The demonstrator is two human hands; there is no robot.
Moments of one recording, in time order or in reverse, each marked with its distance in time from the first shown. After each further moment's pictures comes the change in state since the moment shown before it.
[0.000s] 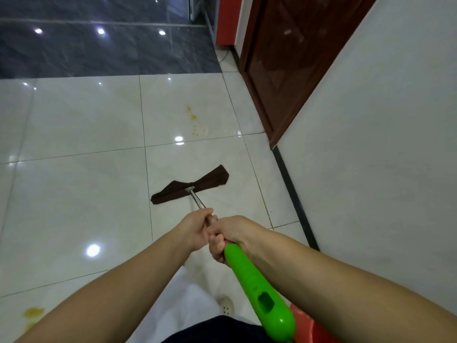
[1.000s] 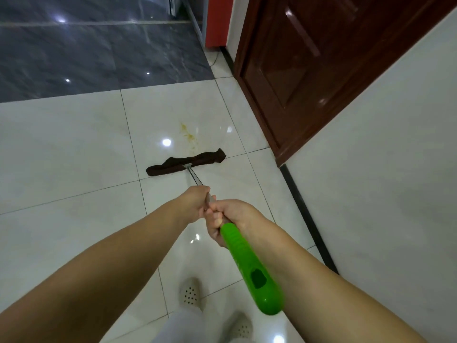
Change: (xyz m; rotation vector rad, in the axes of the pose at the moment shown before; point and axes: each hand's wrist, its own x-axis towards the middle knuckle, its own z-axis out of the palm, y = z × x) left_hand 0.110 0.350 0.062 0.455 0.121 0.091; right_hand 0.124 -0.293 0.141 0.410 -0.038 -0.037
